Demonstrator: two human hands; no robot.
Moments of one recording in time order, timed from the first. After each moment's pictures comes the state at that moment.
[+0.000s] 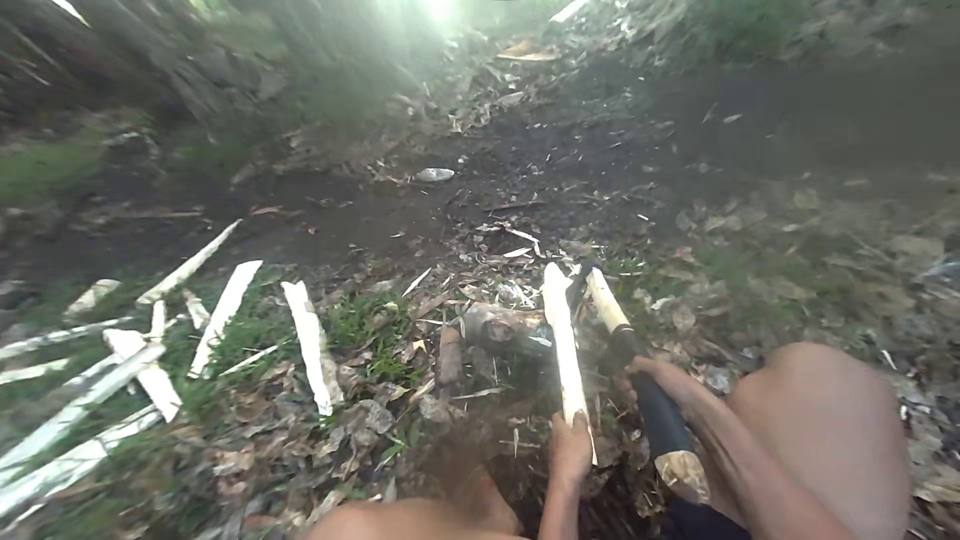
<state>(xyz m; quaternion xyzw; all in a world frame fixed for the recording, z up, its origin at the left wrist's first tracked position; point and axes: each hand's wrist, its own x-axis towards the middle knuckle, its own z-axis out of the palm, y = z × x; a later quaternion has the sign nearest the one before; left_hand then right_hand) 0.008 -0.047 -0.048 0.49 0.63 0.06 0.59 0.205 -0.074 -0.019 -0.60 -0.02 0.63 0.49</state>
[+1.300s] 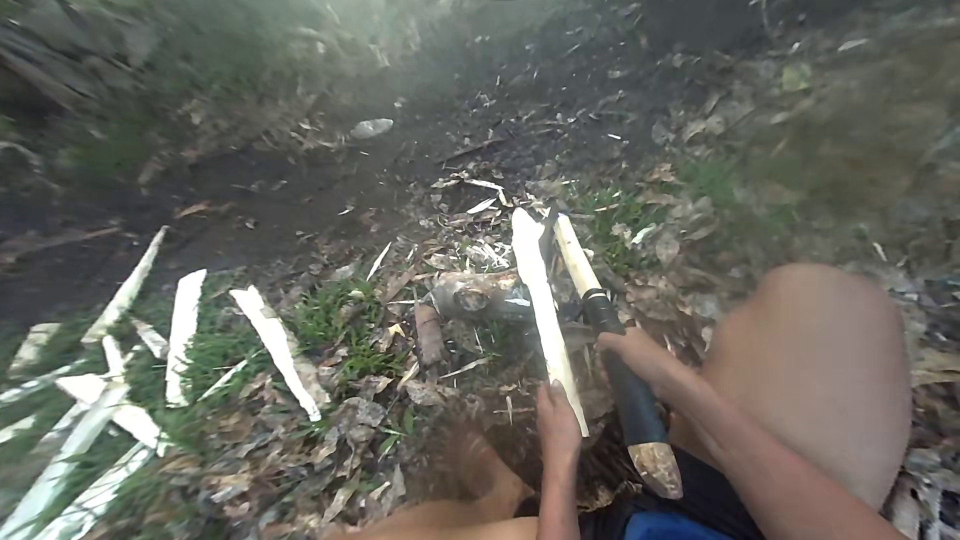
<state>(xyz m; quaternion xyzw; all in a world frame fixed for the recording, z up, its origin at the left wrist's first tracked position) 0.011 -0.055 -0.062 0.52 0.64 0.10 0.55 0.180 -0.072 -0.017 -0.66 -0.01 0.60 0.44</state>
